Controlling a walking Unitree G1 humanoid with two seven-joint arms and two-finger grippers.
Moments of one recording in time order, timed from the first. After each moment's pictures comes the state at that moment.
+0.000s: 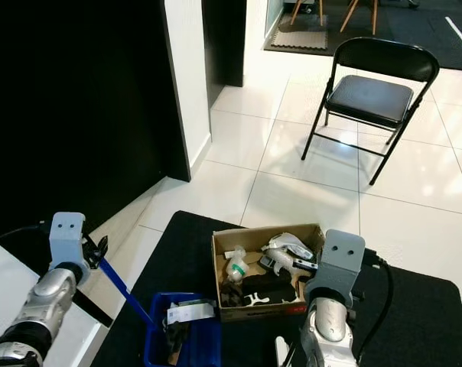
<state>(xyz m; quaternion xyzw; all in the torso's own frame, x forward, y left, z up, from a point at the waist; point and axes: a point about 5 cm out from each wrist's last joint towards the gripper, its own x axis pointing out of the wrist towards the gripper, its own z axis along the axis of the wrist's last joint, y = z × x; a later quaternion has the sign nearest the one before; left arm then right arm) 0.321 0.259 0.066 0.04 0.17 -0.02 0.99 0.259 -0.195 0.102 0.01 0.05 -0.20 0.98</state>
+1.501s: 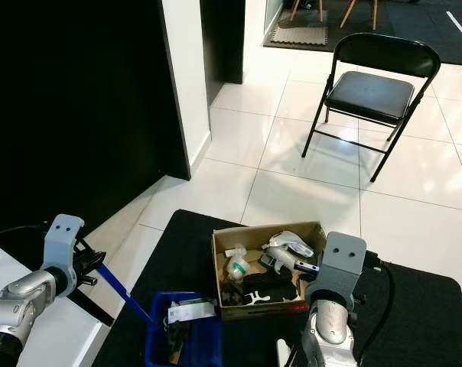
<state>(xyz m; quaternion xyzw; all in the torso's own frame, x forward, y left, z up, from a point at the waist) 0.303 0.256 0.075 0.04 0.23 -0.11 0.97 0.258 -0.195 0.101 0.01 0.05 -0.21 0.98</state>
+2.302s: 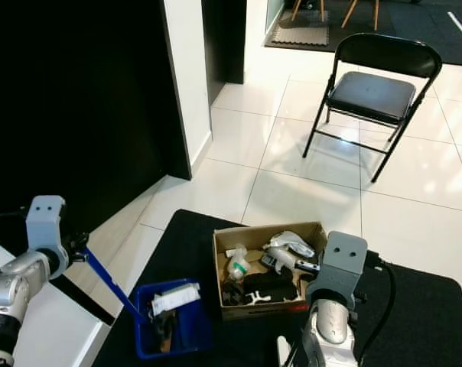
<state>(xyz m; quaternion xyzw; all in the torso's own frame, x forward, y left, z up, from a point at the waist) 0.329 0.269 0.123 -0.04 0.20 0.02 0.98 0.259 -0.196 0.103 0.01 0.04 -0.21 0.98</state>
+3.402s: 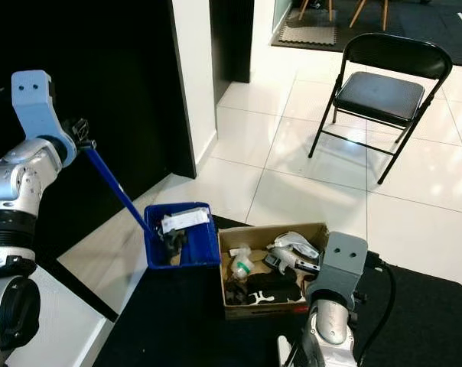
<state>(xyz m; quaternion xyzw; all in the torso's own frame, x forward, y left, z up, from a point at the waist) 0.391 0.225 0.288 -0.04 0.00 0.01 1.00 0.258 -0.195 0.102 0.01 0.04 -0.21 0.98</state>
